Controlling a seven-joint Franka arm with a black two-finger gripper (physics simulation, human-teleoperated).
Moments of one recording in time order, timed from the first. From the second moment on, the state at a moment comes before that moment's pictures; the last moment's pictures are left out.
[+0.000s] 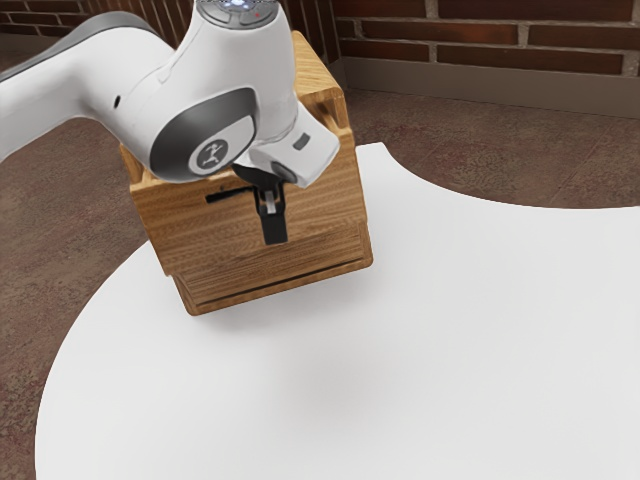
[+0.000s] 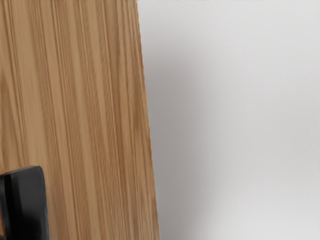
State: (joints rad) arm -0.19 0.03 0.10 -1.57 0.45 1.80 0.60
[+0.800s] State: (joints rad) arm -0.23 -0.07 0.09 -1.68 0.40 1.82 0.53
